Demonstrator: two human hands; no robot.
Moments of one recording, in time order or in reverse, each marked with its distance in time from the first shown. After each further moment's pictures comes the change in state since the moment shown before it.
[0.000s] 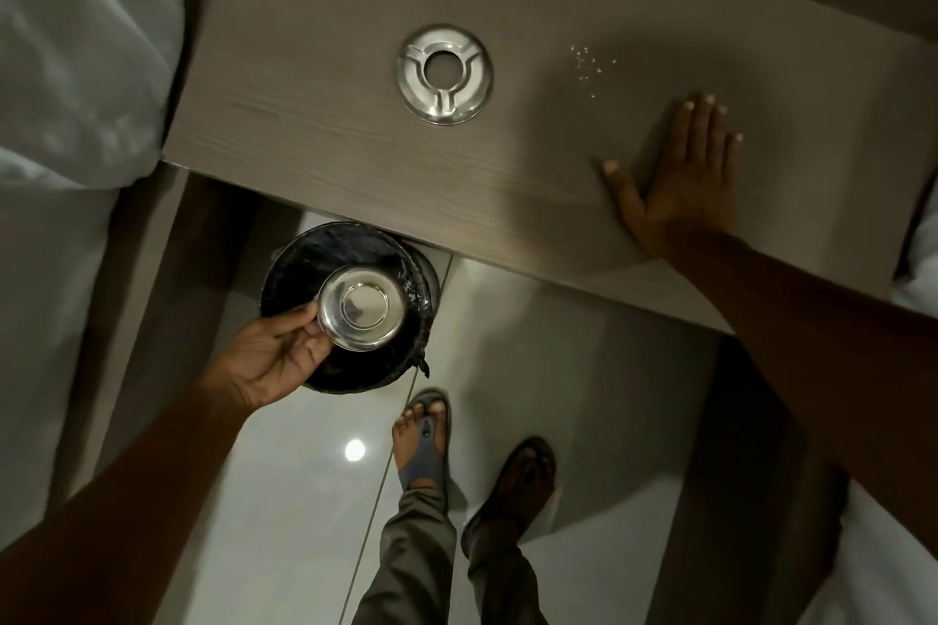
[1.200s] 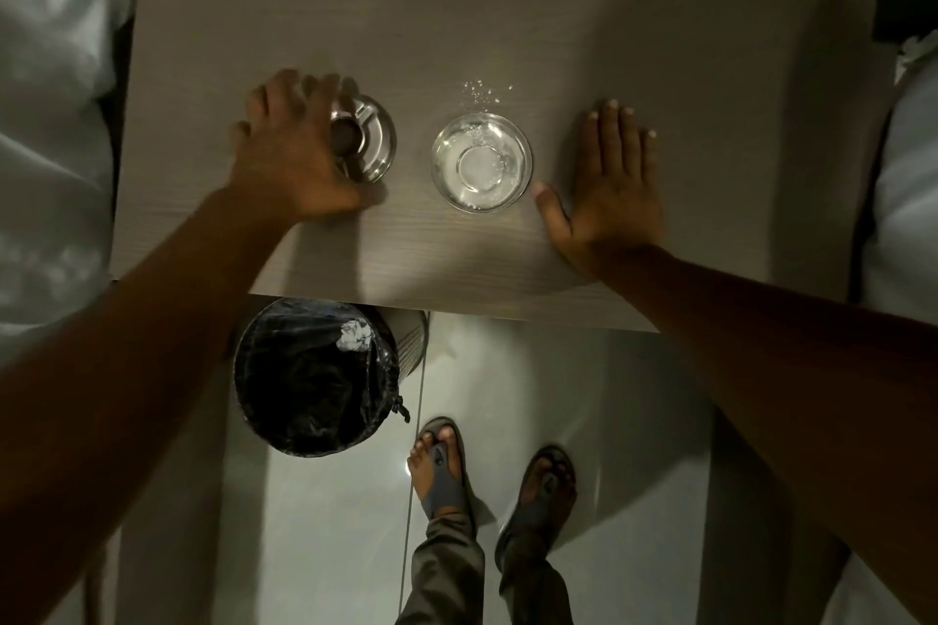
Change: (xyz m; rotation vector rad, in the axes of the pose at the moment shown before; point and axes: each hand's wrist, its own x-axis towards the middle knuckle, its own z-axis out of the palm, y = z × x) left_hand 0.043 0.111 0.273 2.204 0.343 0.817; right_hand 0.010 0.006 0.013 0.094 0.141 -0.036
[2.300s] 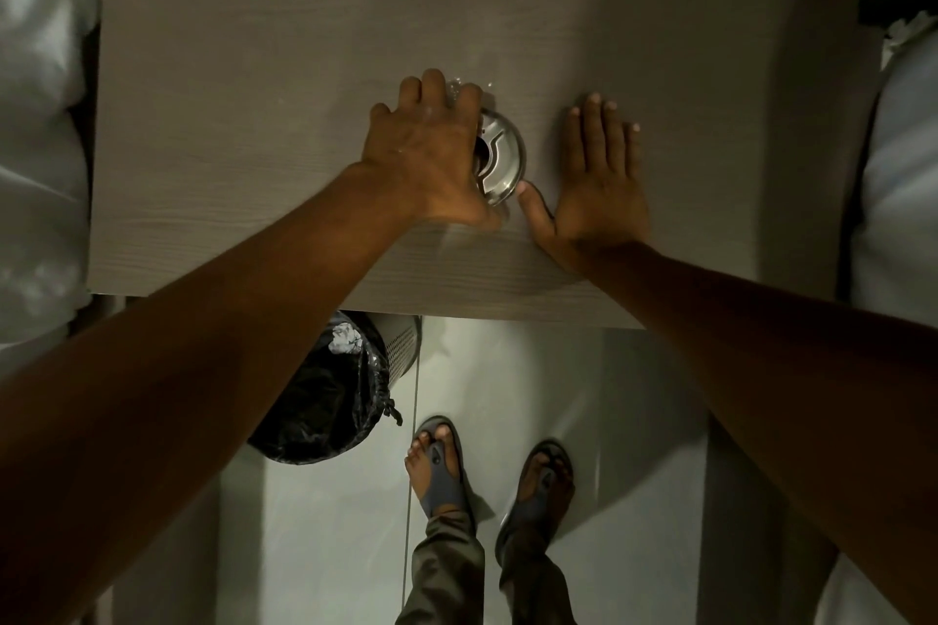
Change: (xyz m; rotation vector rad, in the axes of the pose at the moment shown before) left_hand 0.005 0.131 0.019 0.236 -0.084 0.310; right_hand -0.003 0.003 0.002 -0.039 -0.008 0.006
